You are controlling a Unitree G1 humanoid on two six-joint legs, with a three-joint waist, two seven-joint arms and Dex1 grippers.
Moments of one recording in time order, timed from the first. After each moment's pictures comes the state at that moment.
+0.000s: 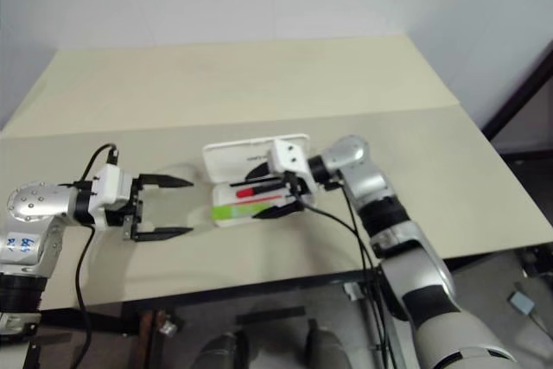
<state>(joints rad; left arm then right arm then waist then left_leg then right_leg) -0.42 0.81 0.11 0.13 -0.39 -0.03 -1.32 -0.95 -0.37 0.26 0.47 0.14 0.04 1.48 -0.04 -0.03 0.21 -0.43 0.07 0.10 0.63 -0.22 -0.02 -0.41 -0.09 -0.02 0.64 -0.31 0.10</state>
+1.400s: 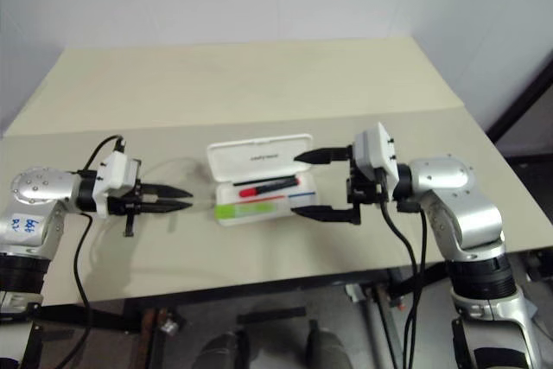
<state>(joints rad) -0.53 0.83 0.05 0.25 -0.33 0.01 -1.36 -0.60 -0.64 -0.01 -0.18 0.54 0.36 1.28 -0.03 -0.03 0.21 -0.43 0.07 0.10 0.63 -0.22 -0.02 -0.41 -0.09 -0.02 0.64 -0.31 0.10</state>
